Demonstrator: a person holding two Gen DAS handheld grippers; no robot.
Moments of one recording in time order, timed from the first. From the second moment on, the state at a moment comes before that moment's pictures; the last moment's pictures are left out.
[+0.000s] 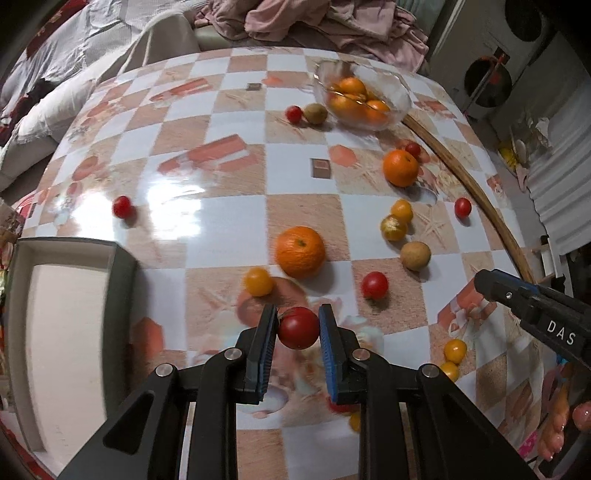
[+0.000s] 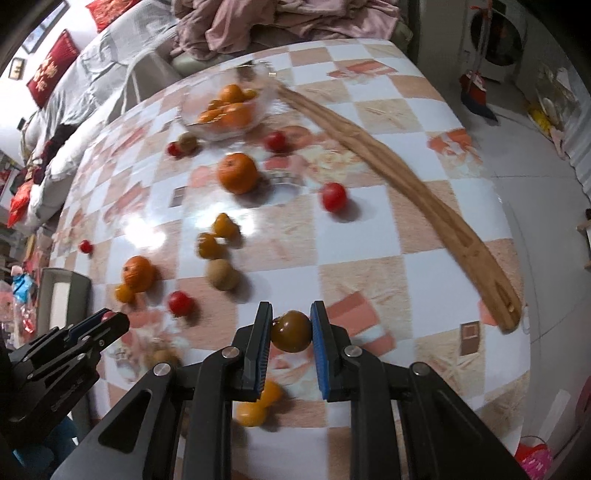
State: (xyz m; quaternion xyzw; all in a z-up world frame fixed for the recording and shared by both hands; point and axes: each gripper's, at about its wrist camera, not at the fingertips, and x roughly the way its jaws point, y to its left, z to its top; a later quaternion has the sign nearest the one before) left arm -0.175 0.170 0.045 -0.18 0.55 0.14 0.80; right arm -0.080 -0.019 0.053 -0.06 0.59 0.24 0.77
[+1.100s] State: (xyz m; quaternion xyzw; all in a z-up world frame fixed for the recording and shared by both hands) left arm -0.334 0.368 0.028 -0.21 0.55 0.30 0.75; right arm -0.218 0.257 0.060 -0.15 0.57 0.43 0.68
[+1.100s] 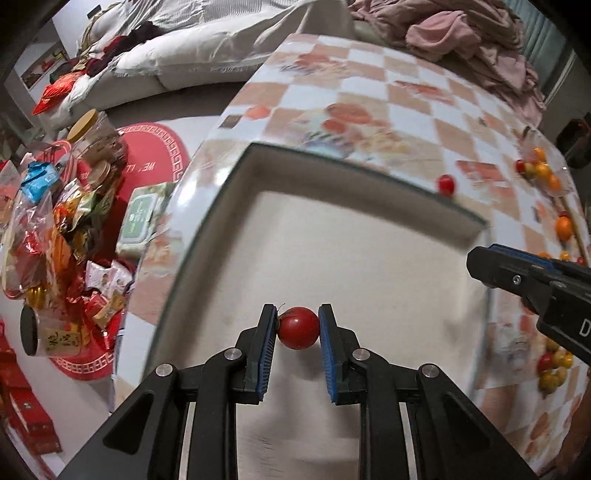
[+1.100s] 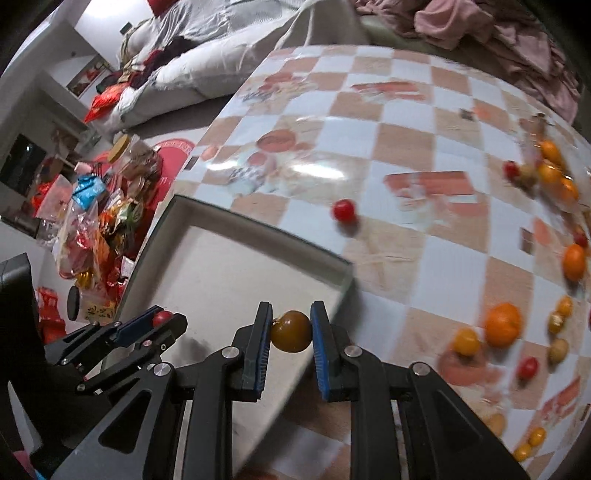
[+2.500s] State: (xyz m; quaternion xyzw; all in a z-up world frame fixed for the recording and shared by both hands) left arm -0.339 0.364 0.033 -0.19 0.57 0.30 0.74; right arm -0.228 0.270 0.061 -0.19 0.55 0.41 0.70
